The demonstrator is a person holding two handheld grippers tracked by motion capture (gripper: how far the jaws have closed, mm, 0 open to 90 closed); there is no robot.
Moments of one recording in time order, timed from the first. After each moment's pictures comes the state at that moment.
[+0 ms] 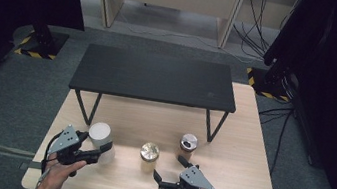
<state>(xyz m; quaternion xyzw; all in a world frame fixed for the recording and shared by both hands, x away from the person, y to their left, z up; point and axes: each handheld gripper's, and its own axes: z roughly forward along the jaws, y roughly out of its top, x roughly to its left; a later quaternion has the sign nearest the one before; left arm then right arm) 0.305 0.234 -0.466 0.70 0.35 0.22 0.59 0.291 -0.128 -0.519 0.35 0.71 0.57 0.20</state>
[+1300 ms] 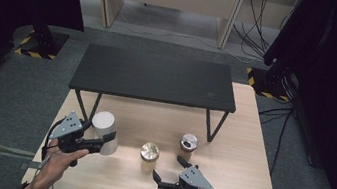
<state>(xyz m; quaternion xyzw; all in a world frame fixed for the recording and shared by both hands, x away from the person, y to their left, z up) 0.320 0.229 -0.423 0.71 0.35 0.21 0.58 0.291 -0.126 -0.521 0.35 0.72 0.57 0.20</state>
